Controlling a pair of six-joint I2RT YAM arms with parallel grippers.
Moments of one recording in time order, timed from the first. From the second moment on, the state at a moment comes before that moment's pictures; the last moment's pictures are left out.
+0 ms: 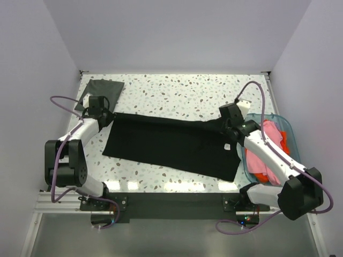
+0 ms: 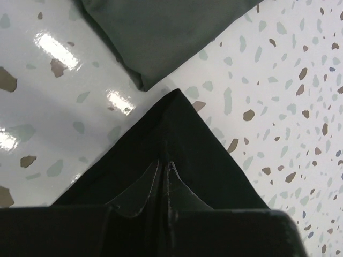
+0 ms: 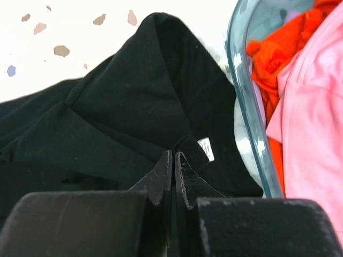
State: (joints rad) left arm 0.04 1.55 0.91 -0.16 -0.14 -0.81; right arm 0.41 1.24 0.95 -0.64 0.52 0.64
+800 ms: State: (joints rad) left arm 0.04 1.24 0.63 -0.16 -0.11 -0.83; right arm 0.44 1.09 0.76 -0.53 0.34 0.59
